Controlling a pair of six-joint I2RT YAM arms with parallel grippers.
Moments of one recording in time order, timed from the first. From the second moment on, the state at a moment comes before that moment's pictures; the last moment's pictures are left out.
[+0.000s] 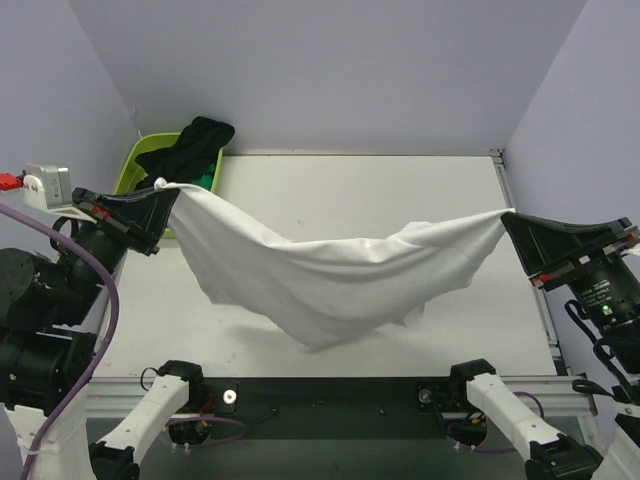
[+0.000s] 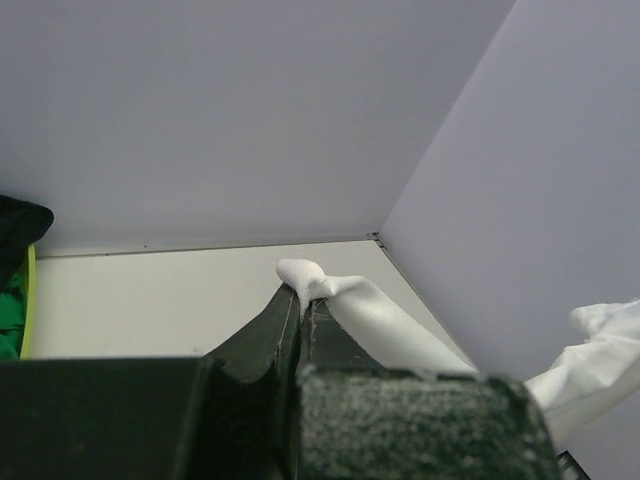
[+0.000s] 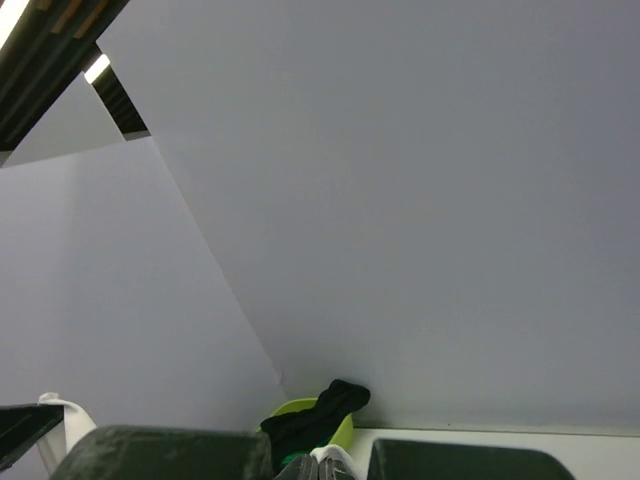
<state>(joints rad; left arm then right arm) -0.19 0.78 1.64 -0.63 0.23 -0.46 0.24 0.79 1.87 -0.91 -0.19 0.49</state>
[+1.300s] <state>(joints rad) -0.55 1.11 0.99 -0.51 -0.18 -0.65 0.42 1.24 1.39 -0.74 0.26 0.49</state>
